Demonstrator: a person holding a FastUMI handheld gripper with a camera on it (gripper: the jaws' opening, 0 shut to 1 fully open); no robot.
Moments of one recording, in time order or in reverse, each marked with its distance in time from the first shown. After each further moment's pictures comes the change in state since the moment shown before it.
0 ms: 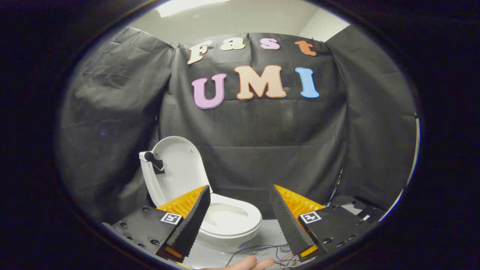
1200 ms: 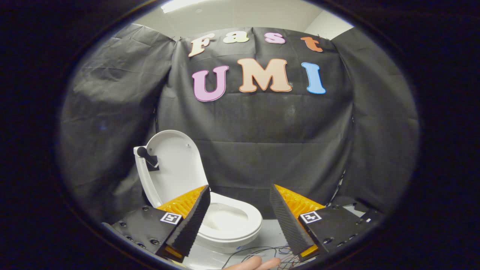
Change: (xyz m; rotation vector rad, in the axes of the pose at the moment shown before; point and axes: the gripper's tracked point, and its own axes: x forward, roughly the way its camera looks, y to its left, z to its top) arm 0.045 0.008 -0.002 -0.028 0.046 0.009
